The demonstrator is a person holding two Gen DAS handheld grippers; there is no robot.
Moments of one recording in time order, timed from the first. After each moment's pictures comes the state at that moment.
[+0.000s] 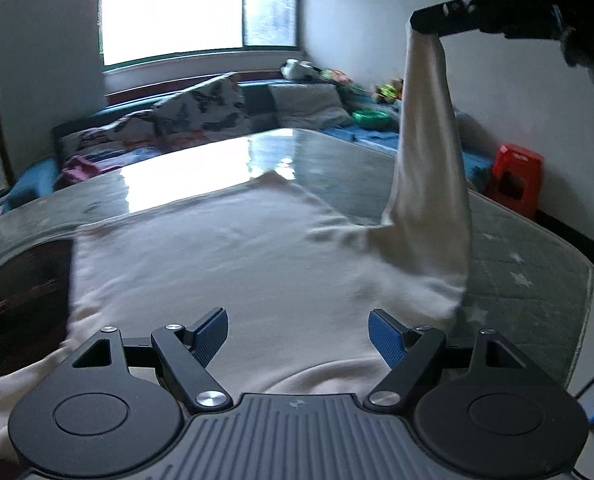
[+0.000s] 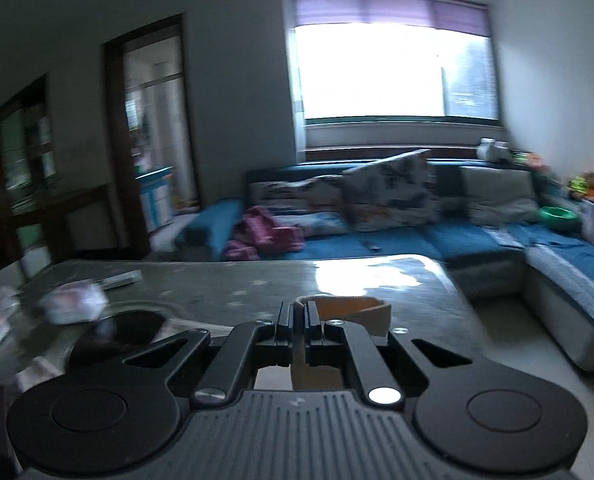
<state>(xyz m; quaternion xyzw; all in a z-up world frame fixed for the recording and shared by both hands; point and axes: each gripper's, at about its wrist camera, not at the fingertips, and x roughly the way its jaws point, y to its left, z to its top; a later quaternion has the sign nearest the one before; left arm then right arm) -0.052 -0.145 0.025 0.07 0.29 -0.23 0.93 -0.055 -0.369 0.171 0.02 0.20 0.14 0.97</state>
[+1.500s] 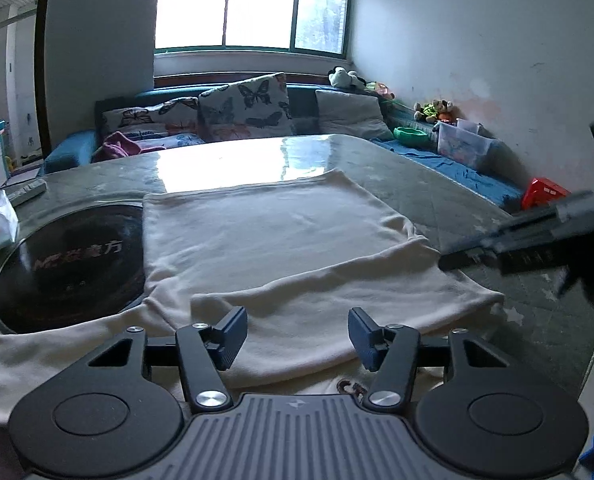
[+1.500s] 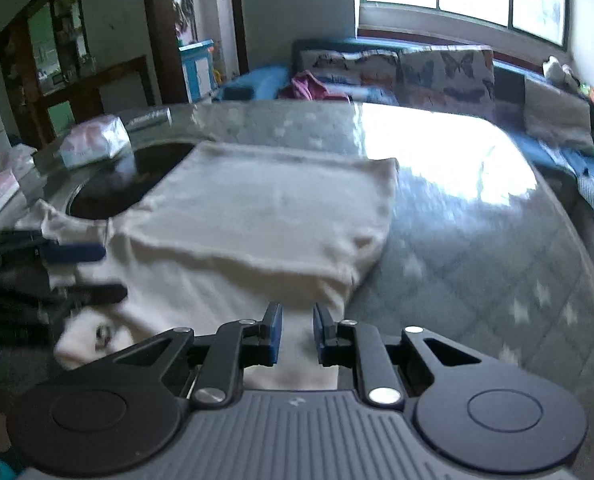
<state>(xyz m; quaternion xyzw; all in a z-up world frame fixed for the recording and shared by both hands) -0.051 -0.096 0.024 0.02 0.30 -0.18 0.94 -0.046 -0.327 0.054 -0.04 0.37 0.19 0.91</state>
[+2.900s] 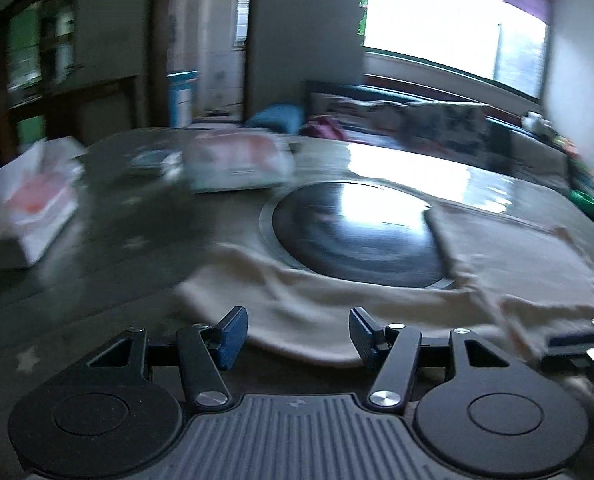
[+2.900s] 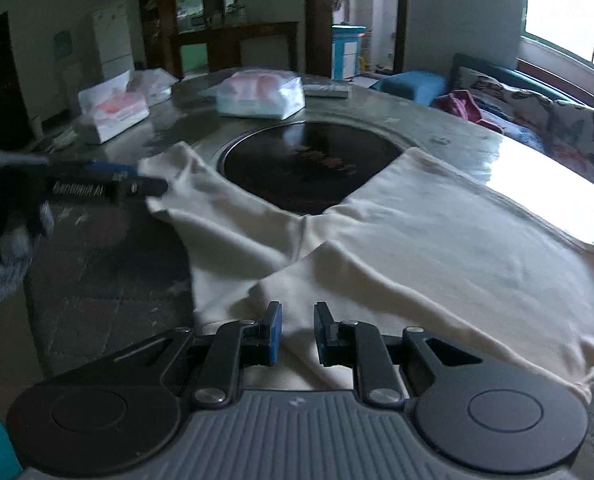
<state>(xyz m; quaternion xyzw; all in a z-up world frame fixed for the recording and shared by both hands) -0.079 0.075 0.027 -0.07 0.30 0.11 0.94 -0.056 -0.176 0.037 -0.15 0.35 0.38 0.84</state>
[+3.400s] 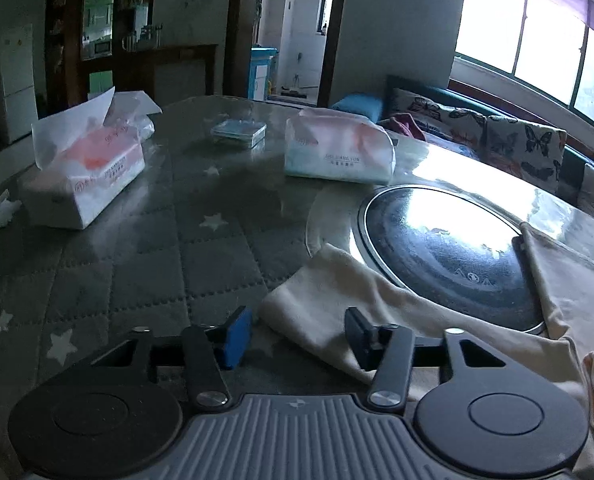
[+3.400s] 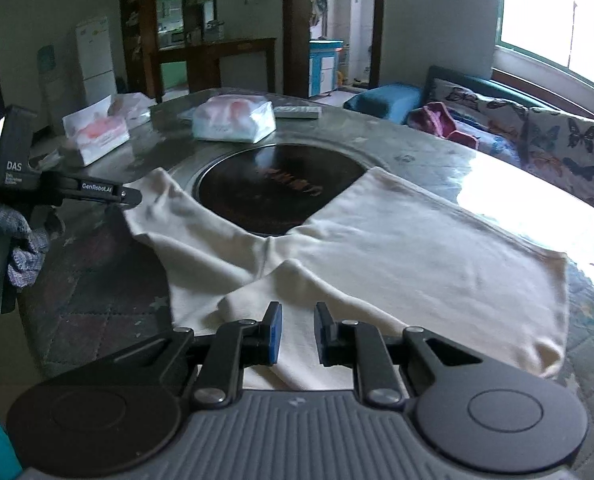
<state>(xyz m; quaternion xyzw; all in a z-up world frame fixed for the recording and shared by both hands) -0.056 0.119 0.012 -0.12 0.31 0.20 0.92 -0.055 -0.204 0.059 -0.13 0.33 0.35 0.87</state>
